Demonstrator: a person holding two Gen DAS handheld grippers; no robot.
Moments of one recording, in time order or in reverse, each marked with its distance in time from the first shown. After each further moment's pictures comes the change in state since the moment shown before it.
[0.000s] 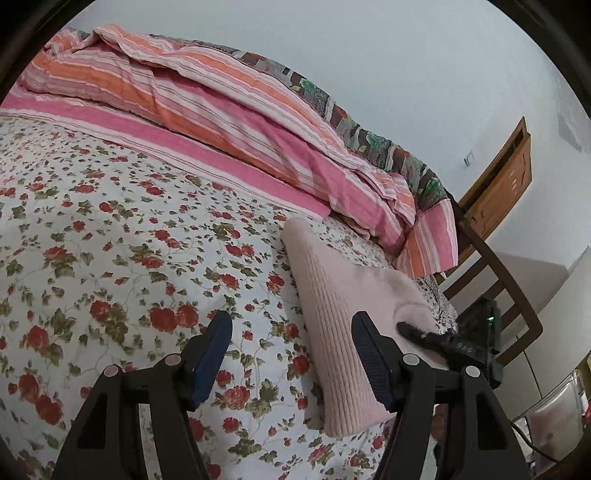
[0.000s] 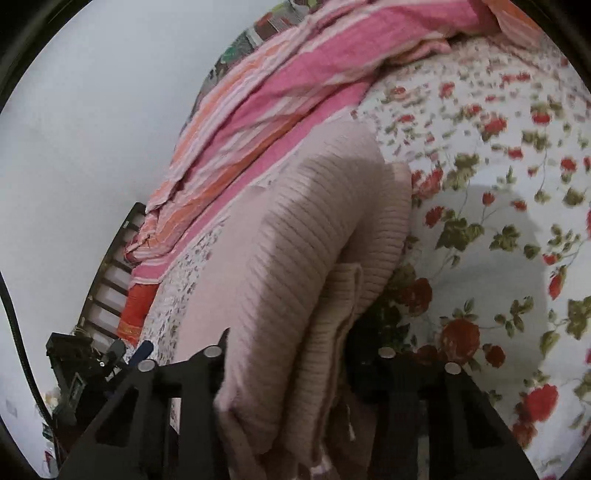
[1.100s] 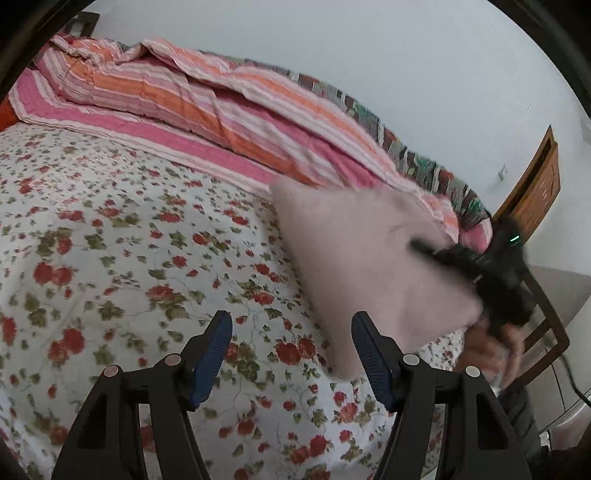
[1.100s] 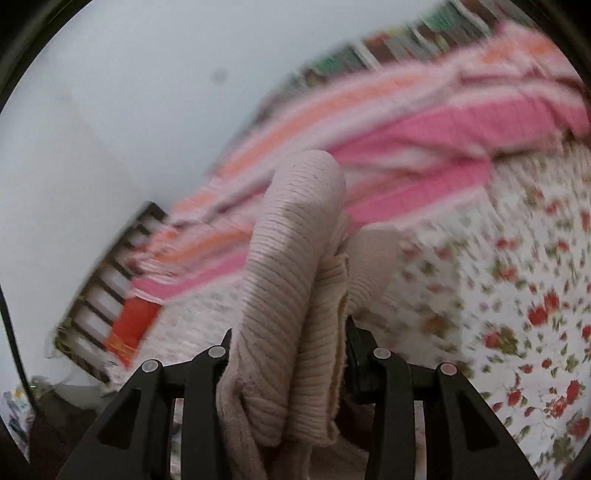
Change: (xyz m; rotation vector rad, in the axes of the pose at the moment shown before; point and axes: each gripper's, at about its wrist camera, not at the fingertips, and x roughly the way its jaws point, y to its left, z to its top) left arm -0.020 0.067 0.022 -0.010 -0.027 0.150; right arm 0.119 0.124 0.071 -0.142 -0.040 -0.107
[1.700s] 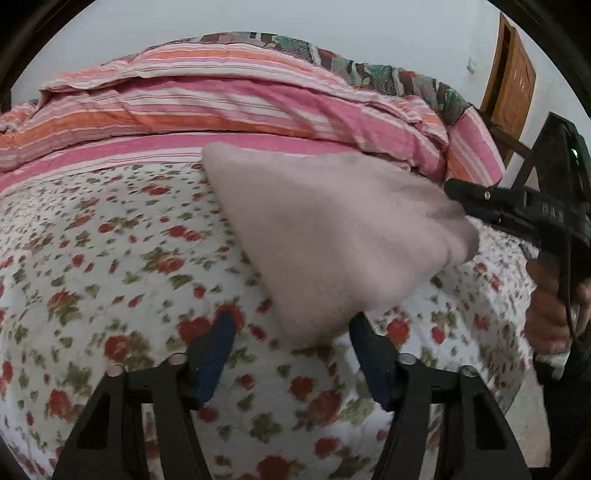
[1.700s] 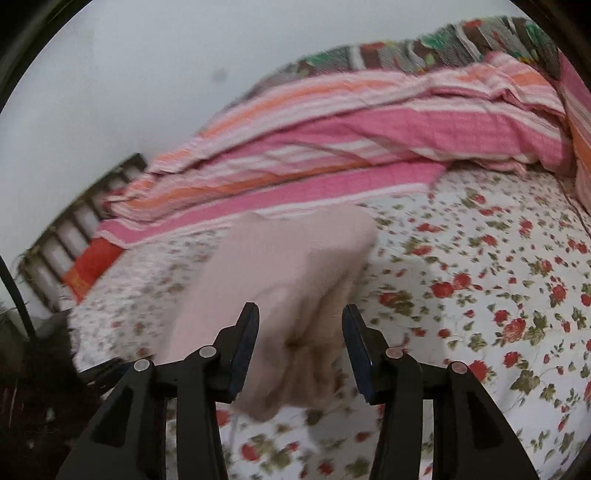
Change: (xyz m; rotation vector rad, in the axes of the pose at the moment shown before) left arm 0.070 -0.079 -0.045 0.334 0.135 0.061; right arm -0.070 -0.018 -0.040 -0.266 -0.047 -0.028
